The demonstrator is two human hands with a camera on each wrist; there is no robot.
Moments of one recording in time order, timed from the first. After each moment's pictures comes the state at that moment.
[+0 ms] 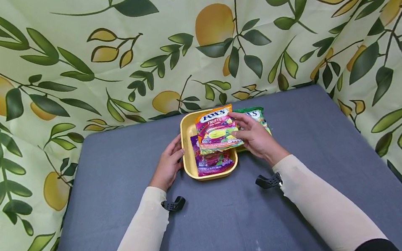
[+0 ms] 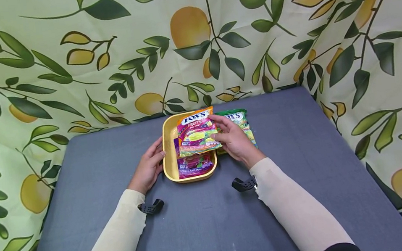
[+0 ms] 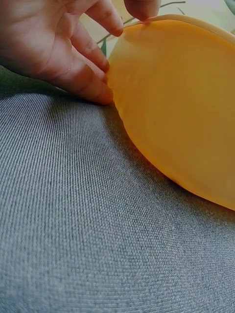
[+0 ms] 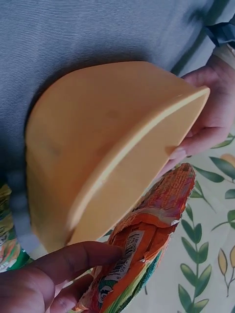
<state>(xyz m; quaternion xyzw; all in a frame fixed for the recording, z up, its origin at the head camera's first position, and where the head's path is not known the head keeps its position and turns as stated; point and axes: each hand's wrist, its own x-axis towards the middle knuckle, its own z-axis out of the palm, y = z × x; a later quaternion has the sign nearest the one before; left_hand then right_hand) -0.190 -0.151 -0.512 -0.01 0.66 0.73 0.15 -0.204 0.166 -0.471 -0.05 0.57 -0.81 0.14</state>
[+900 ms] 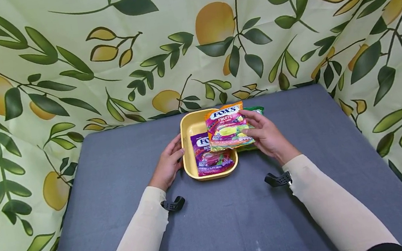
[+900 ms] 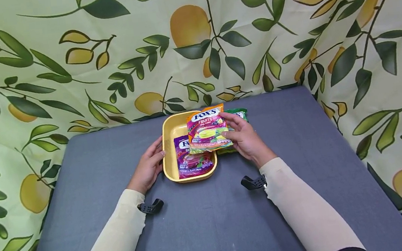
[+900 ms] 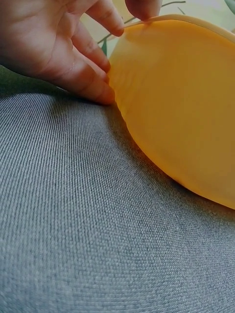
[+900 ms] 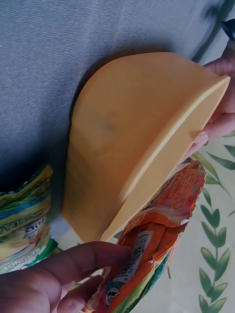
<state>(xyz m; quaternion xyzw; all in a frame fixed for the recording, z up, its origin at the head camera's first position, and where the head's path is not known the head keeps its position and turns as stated) -0.189 -0.152 -0.511 -0.01 0.66 0.74 0.15 -0.204 0.194 -0.476 -0.04 0.56 -0.81 0.13</state>
